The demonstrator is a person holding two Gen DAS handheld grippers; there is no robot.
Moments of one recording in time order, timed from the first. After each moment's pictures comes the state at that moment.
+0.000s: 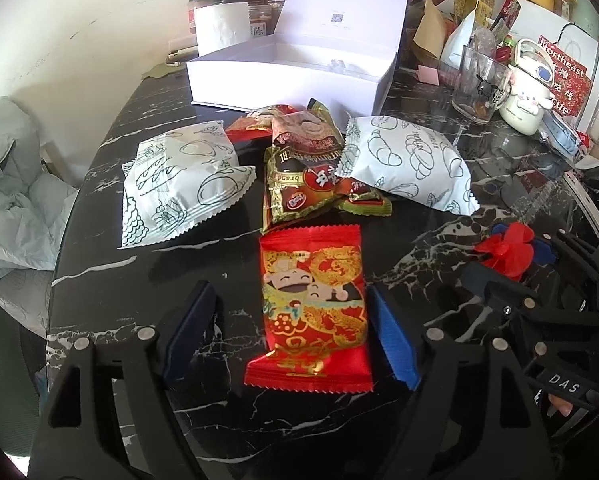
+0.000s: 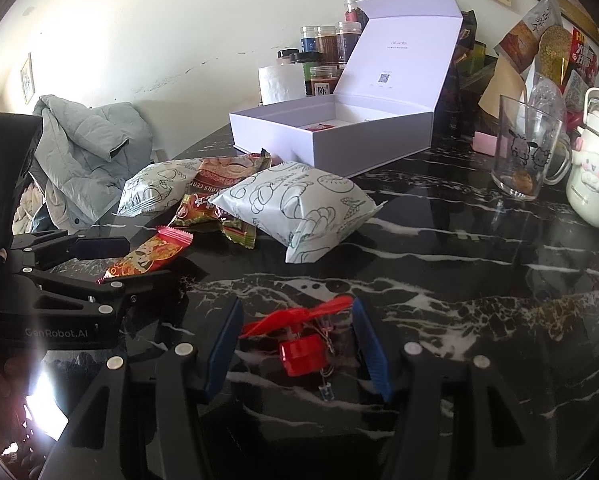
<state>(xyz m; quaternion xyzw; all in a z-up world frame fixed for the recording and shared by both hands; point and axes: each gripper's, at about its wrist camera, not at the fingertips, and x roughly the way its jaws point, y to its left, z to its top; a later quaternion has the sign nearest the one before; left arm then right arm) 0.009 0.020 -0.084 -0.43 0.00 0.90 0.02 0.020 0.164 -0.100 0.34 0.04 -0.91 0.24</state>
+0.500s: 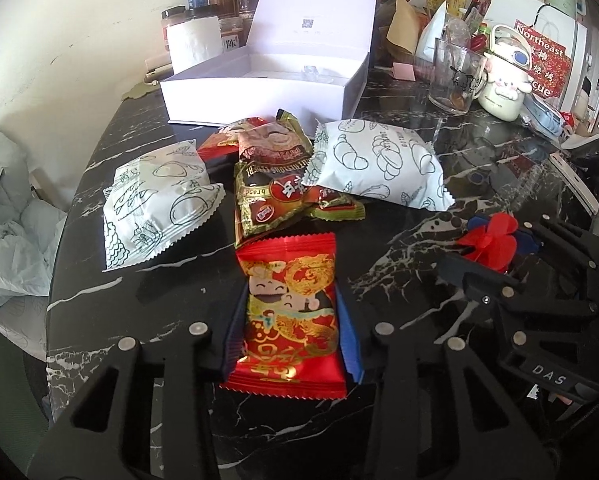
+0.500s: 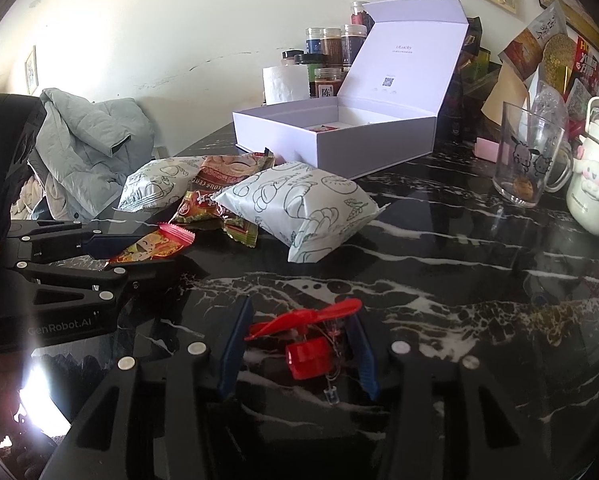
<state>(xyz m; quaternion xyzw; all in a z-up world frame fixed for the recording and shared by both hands) 0.009 0.032 -0.082 -0.42 0.03 0.91 0.05 0.022 0.163 -0.101 0.33 0.05 -0.91 0.25</state>
